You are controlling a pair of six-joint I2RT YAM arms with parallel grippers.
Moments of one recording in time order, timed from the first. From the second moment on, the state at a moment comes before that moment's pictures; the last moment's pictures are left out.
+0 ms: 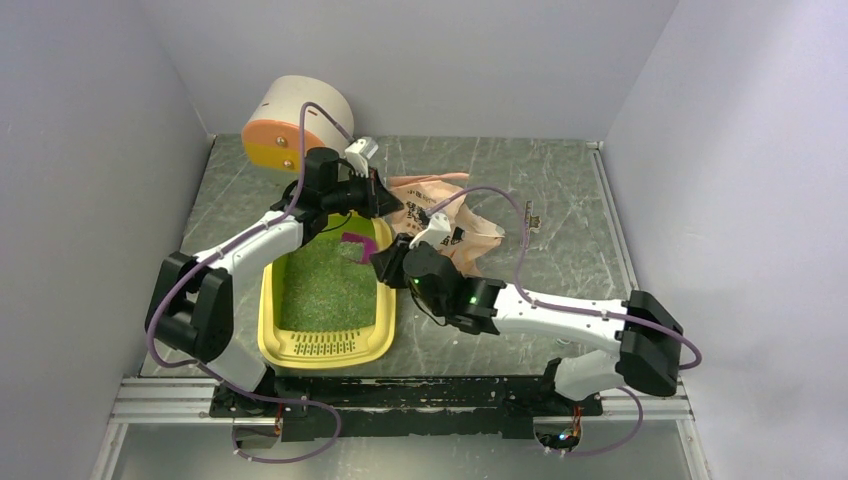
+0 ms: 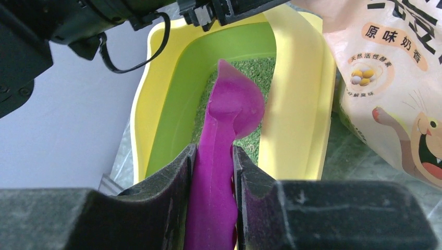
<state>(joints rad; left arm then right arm) -0.43 1.58 1.08 0.11 0.58 -0.39 1.16 1.37 0.91 0.12 0.55 0.85</state>
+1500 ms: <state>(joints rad) -0.43 1.47 1.00 0.08 0.64 -0.33 1.16 0.80 1.06 -0.54 0.23 0.49</state>
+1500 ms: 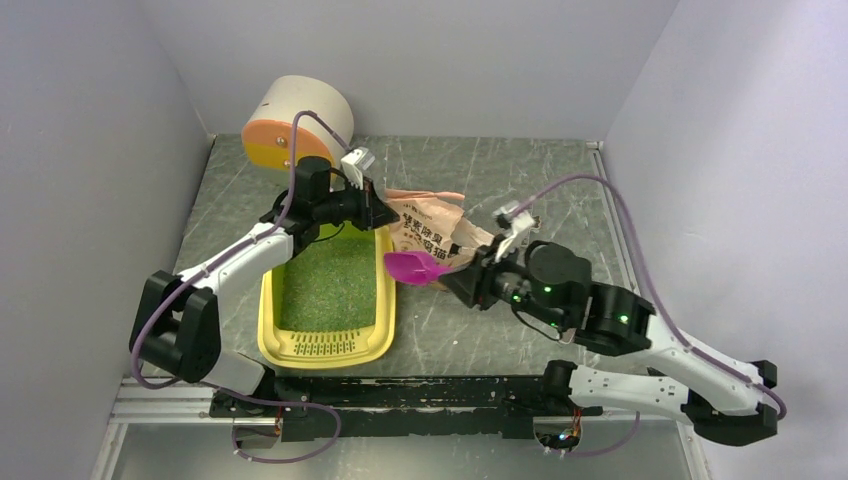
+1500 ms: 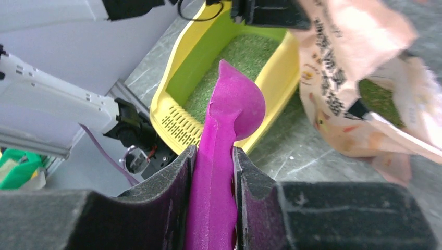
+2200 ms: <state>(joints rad) -0.44 1.40 0.95 0.07 0.64 -0.30 1.16 0.80 1.31 -0.99 0.62 0.58</state>
